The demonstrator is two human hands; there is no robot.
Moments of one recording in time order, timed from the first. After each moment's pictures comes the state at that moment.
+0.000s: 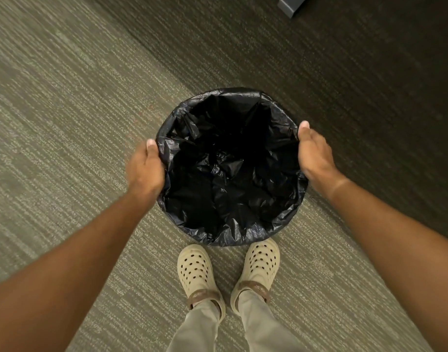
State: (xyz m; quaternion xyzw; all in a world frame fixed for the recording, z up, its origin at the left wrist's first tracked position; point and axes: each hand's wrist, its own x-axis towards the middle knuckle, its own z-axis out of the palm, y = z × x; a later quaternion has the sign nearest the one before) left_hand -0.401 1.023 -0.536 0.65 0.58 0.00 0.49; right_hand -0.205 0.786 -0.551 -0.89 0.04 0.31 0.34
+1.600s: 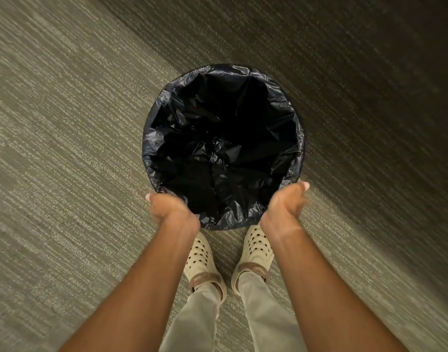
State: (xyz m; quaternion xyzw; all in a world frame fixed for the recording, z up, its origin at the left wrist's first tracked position) left_hand -0.425 0.926 -0.543 0.17 0.82 0.10 0.53; right_hand -0.333 0.797 -0.530 -0.65 0.58 0.20 0.44
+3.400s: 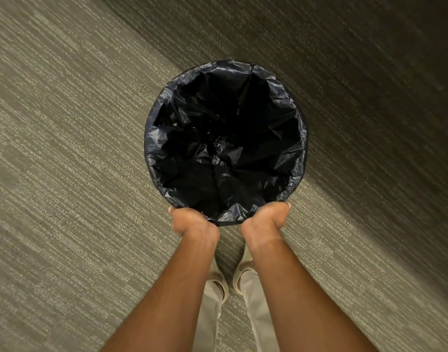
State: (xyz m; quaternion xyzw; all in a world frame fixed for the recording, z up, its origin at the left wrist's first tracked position) left_hand -0.431 0.888 -0.550 0.07 0.81 0.10 0.58; right_hand -0.372 0.806 -0.541 -0.43 0.68 0.18 0.57
